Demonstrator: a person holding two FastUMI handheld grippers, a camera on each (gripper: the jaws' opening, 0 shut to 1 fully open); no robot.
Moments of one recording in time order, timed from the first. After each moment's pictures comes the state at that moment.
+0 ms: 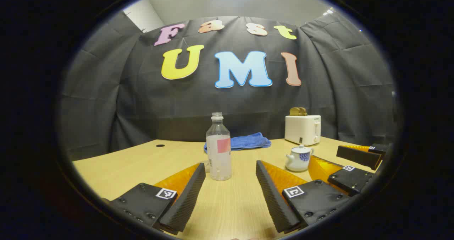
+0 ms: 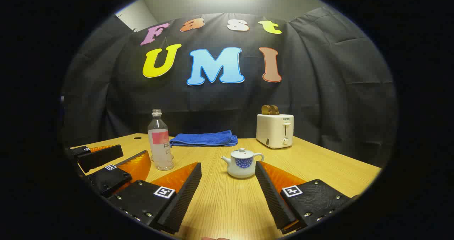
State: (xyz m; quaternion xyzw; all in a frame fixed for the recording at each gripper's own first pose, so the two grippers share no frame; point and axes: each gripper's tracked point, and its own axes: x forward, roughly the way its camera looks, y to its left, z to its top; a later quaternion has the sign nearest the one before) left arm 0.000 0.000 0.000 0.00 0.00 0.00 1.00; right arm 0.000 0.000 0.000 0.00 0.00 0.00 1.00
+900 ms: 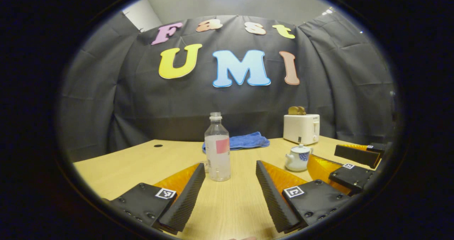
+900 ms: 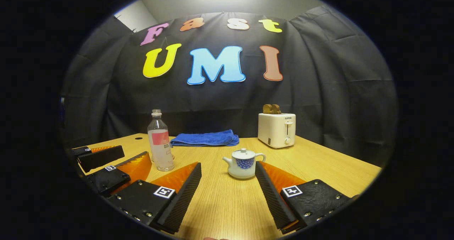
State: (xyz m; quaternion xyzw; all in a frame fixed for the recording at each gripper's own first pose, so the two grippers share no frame) left arm 0.005 0.002 0.006 0.00 0.00 -0.01 1.00; right arm 0.007 0.002 0.006 0.01 0.00 0.01 1.00
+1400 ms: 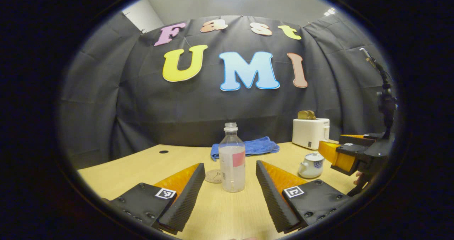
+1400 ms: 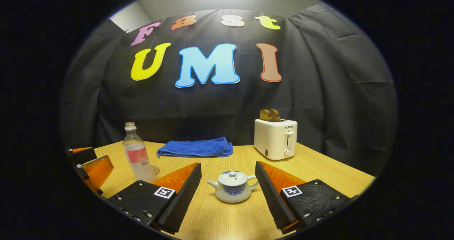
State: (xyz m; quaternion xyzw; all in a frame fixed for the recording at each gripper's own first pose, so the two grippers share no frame) left arm 0.035 0.037 0.026 0.01 0.00 0.01 1.00; right arm 0.091 -0.030 0.031 0.01 0.01 0.00 1.00
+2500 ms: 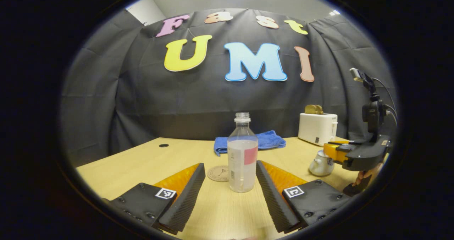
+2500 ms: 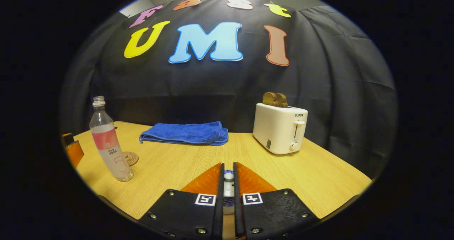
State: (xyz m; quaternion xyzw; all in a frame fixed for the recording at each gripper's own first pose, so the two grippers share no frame) left arm 0.064 0.056 0.005 -0.01 0.03 0.01 1.00; right arm 0.151 -0.037 -0.006 -0.03 0.07 -0.02 1.00
